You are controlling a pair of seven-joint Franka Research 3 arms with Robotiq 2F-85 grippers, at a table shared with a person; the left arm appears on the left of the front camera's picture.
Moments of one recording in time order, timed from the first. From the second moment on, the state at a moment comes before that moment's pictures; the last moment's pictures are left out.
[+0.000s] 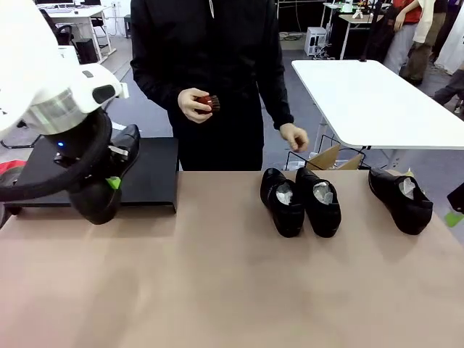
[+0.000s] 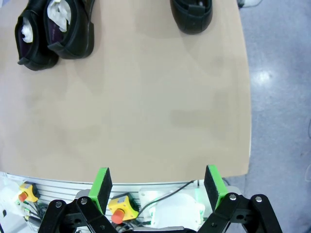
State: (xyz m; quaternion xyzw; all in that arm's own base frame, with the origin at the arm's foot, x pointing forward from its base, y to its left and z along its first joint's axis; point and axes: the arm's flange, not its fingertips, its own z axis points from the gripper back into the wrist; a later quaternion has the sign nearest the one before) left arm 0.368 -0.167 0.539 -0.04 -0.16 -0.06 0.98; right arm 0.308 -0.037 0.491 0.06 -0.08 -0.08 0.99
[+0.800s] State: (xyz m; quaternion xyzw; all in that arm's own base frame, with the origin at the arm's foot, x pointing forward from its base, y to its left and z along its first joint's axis) left arm 0.392 -0.154 0.521 0.02 -0.18 -0.03 0.98; right arm 0.307 -0.037 0.491 0.06 -0.08 -0.08 0.99
